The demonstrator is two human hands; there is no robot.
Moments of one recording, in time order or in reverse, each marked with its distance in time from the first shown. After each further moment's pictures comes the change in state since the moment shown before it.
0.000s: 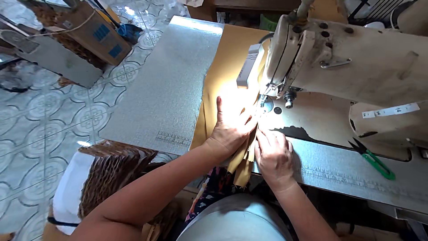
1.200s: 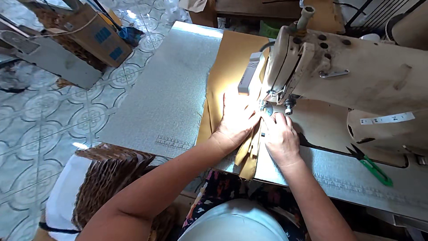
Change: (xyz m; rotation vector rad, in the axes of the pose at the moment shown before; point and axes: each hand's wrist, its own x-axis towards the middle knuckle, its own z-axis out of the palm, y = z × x) left_hand 0.027 -0.012 0.015 -0.104 -0.051 -0.004; right_hand 0.057 0.036 0.013 0.031 -0.147 0.042
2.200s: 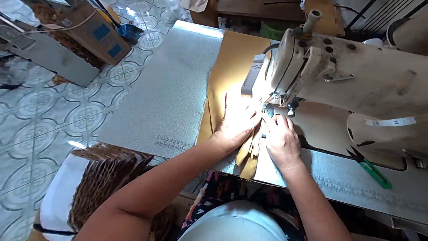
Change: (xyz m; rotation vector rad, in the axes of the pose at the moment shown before) left_hand 0.003 -0.004 0.002 -0.006 0.013 0.004; right_hand -0.002 -0.001 -0.001 -0.007 -0.010 0.016
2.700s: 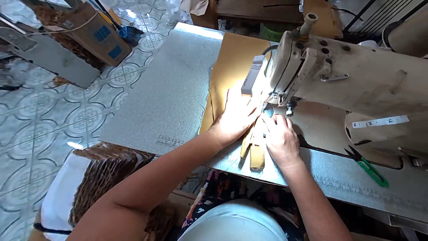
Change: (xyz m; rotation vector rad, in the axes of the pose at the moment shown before) left_hand 0.003 -0.017 -0.003 -0.050 -0.046 0.088; right_hand 0.001 0.001 -0.003 -0.004 -0.058 -0.006
